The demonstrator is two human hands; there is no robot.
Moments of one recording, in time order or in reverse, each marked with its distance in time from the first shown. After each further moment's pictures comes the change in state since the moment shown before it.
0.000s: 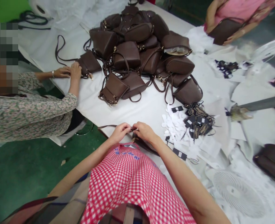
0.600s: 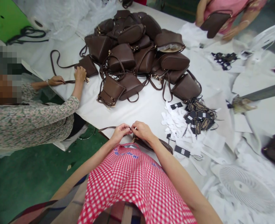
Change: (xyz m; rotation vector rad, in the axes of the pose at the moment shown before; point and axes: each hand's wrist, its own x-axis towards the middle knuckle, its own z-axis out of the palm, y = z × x) left_hand 0.001 -0.010 0.014 -0.584 0.042 -0.282; right_hand 0.003 0.006 0.020 0.081 0.169 0.046
